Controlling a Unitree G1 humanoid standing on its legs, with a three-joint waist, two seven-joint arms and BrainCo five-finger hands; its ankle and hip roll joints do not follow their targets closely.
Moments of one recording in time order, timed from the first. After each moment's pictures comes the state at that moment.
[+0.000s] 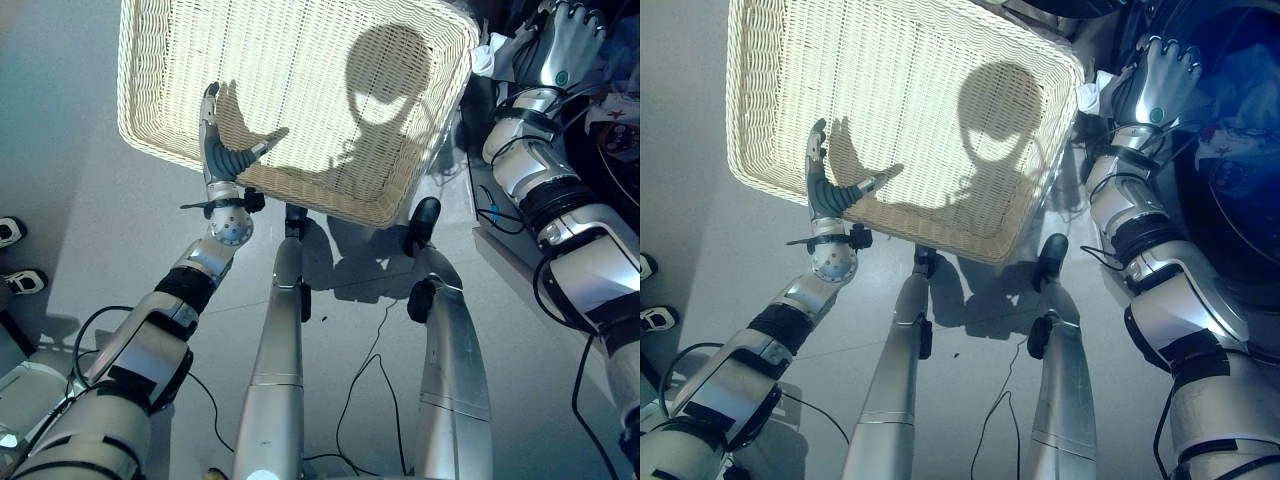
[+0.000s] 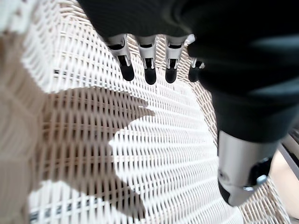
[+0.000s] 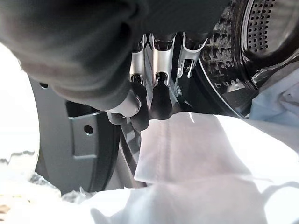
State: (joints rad) left arm -0.92 0.52 -0.49 0.74 -0.15 -0.45 0.77; right arm -1.38 -0.65 0.64 0.98 -0.21 0.19 -1.01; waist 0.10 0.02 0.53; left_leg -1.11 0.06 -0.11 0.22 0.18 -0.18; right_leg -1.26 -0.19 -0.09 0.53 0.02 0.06
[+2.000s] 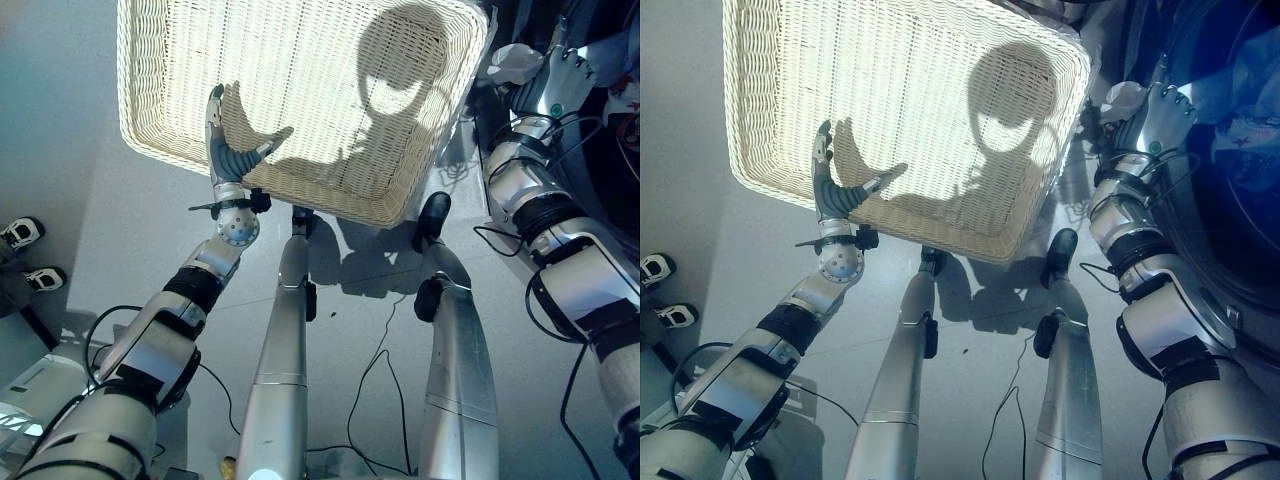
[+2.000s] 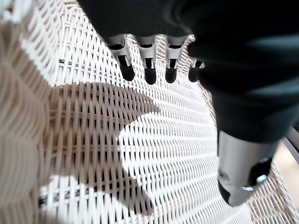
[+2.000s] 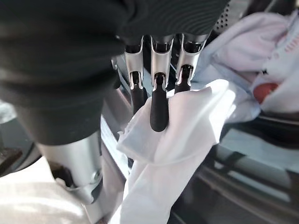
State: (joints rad) left arm -0.92 0.48 -0.49 0.76 -0.17 -0.47 0.78; right arm -1.34 -0.62 0.63 1.07 -0.18 0.29 -0.99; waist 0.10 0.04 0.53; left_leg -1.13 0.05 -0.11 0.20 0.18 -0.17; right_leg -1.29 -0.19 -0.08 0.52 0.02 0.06
